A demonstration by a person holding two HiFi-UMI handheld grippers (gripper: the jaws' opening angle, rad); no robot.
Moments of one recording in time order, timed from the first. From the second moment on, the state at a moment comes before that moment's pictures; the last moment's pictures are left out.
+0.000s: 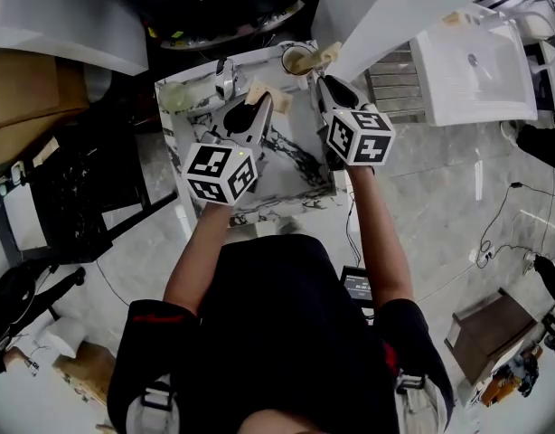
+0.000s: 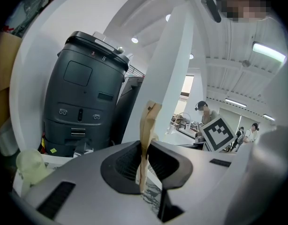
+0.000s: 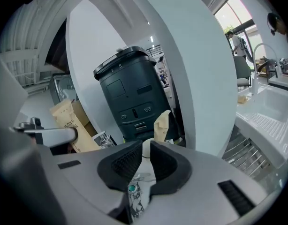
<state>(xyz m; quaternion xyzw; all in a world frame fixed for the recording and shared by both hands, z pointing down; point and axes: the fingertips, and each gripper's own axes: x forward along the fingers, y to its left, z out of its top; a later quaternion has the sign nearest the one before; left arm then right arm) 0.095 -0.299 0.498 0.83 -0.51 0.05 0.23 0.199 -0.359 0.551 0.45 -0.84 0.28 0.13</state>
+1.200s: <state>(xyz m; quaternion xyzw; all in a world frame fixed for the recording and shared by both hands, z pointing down) 0.085 -0.309 0.509 0.82 -0.51 0.07 0.24 0.180 -0.416 0.609 0.45 -0.82 0.32 0.16</state>
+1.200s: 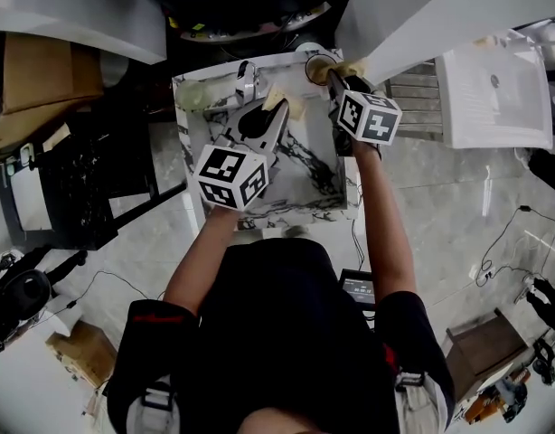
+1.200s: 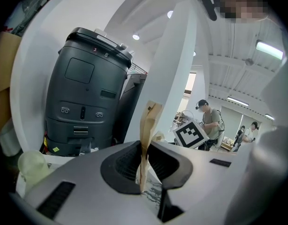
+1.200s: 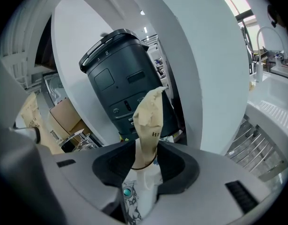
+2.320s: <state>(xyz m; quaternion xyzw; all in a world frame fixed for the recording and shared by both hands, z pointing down) 0.073 -0.312 0.493 0.82 -0.52 0.06 0.22 0.178 -0.417 0.587 0.46 -0.83 0.27 0.18</state>
